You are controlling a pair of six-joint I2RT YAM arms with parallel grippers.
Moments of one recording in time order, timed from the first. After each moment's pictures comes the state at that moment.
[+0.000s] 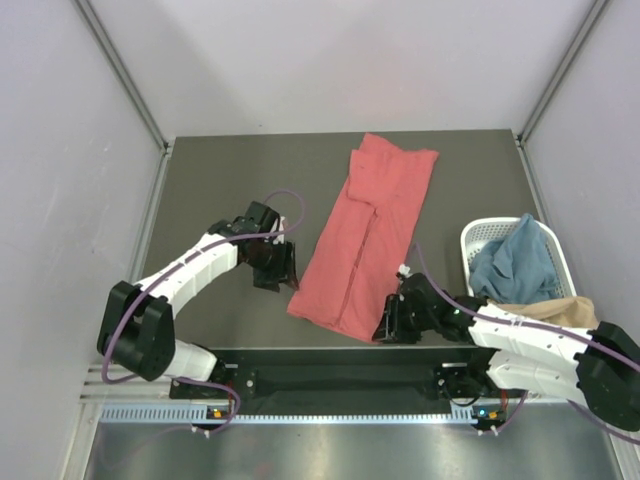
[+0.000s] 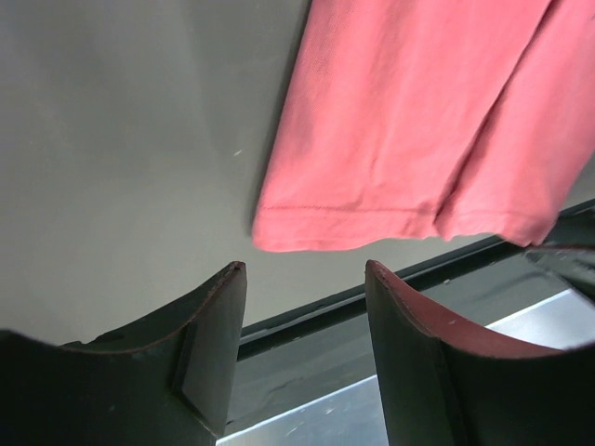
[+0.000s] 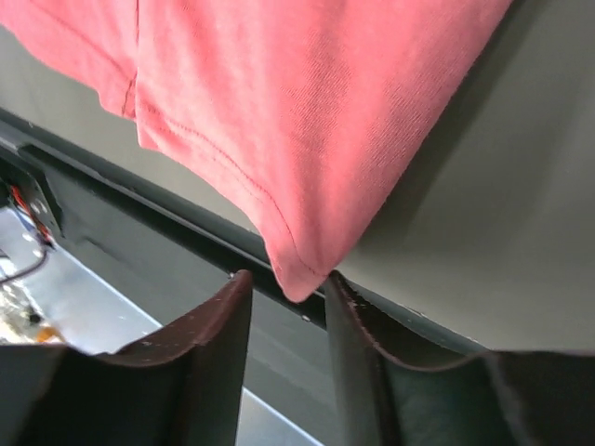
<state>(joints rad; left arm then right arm) -0.45 1.40 0.96 -0.76 0.27 -0.48 0.87 0.99 0.36 -0.30 -0.21 0.96</state>
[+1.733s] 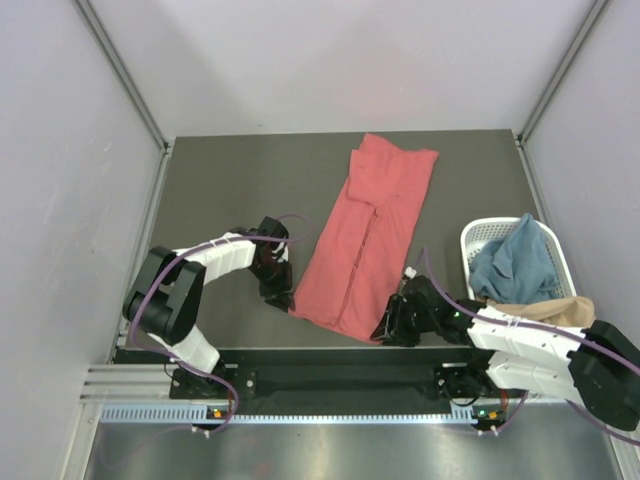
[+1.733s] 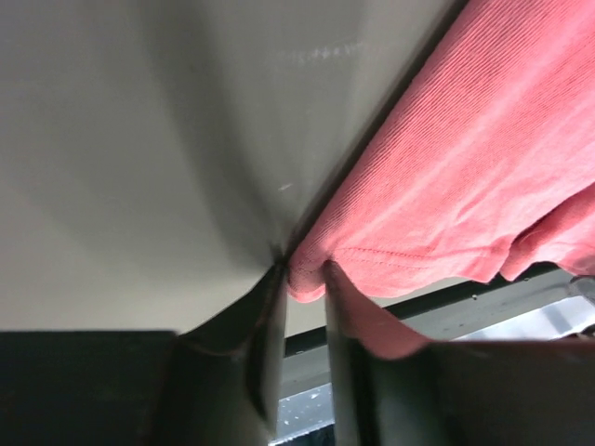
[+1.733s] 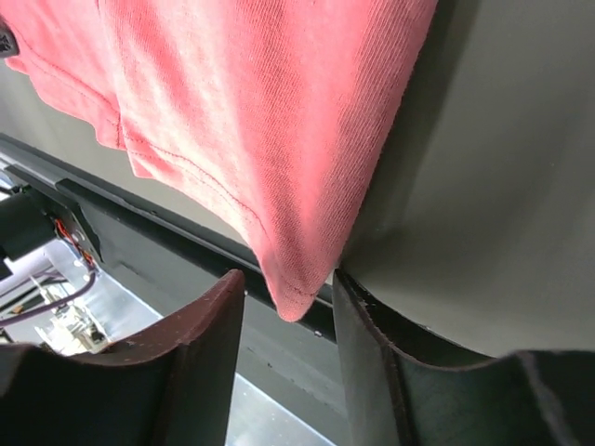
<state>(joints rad) -0.45 1.63 0.88 -0.70 0.33 -0.53 0.84 1.02 0.30 -0.20 -0.22 1.10</state>
